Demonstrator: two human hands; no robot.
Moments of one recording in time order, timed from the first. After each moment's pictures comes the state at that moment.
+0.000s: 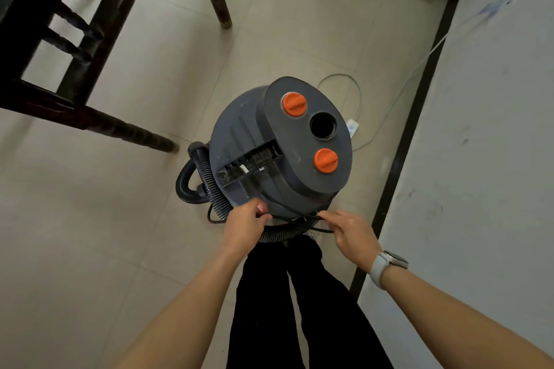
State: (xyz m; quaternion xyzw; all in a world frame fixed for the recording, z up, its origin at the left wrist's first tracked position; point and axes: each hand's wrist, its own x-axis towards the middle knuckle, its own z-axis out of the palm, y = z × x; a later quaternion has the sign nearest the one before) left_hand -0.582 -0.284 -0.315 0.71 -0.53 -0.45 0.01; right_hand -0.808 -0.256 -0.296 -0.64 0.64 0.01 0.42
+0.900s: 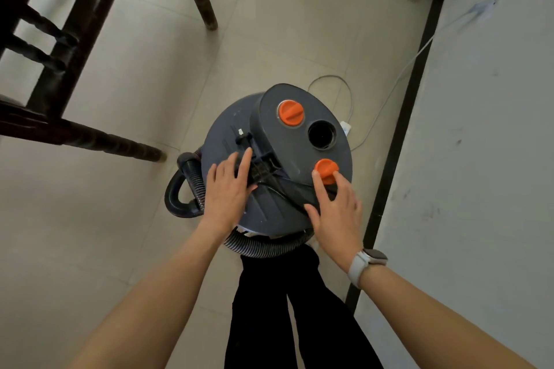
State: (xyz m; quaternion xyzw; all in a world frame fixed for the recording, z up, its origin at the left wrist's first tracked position) left_hand -0.555 -0.360 -0.337 0.59 -0.80 -0.12 0.00; right_hand -0.761 -0.296 -0.300 -0.64 0.74 0.01 0.19
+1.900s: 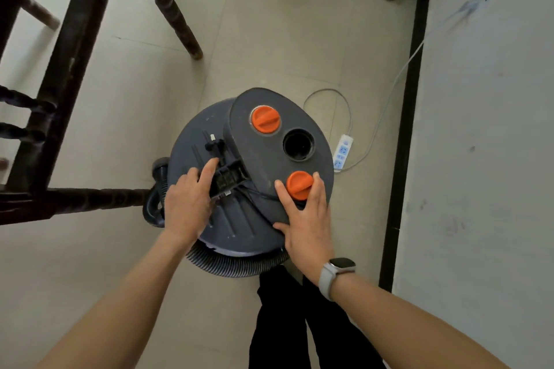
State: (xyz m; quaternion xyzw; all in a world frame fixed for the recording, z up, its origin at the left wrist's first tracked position) left_hand -0.494 -0.467 -0.346 0.59 -0.80 -0.13 -0.04; right_hand -0.692 -0.372 -0.336 -0.61 0.76 -0.06 0.22
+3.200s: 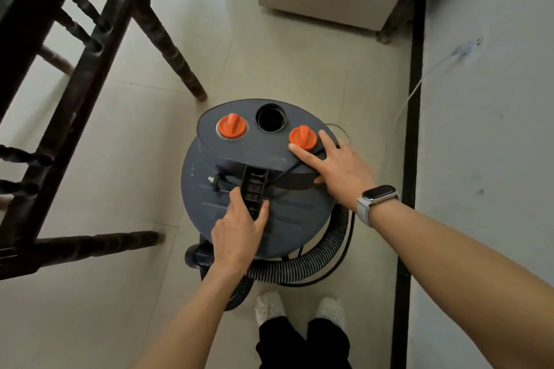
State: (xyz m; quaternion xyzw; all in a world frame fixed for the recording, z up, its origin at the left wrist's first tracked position) left_hand -0.611 -0.490 -0.327 0.73 -0.62 -0.29 0.05; right_hand -0.820 -0.541 -0.318 -0.76 0.62 0.12 0.14
